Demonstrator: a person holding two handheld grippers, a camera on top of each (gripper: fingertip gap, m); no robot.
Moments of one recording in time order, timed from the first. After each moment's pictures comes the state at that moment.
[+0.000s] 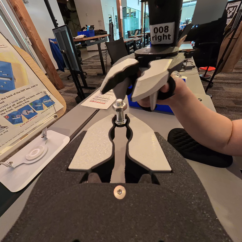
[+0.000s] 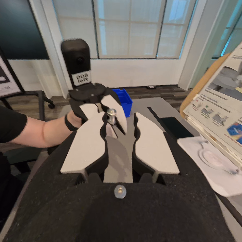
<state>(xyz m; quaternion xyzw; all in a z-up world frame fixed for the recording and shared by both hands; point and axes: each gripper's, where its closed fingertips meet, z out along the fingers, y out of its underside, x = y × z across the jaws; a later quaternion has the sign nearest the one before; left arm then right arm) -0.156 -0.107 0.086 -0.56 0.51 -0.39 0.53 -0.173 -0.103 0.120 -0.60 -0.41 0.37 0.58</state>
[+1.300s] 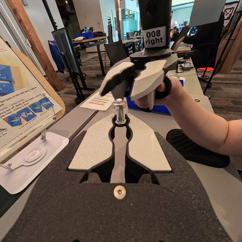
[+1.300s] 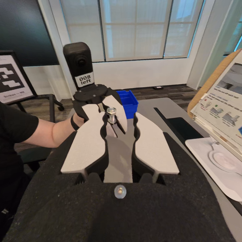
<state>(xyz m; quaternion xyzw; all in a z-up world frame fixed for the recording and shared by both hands) -0.156 -0.112 0.091 -0.55 0.51 -0.39 0.53 -0.171 -0.107 0.122 -0.60 -0.41 0.40 0.56</state>
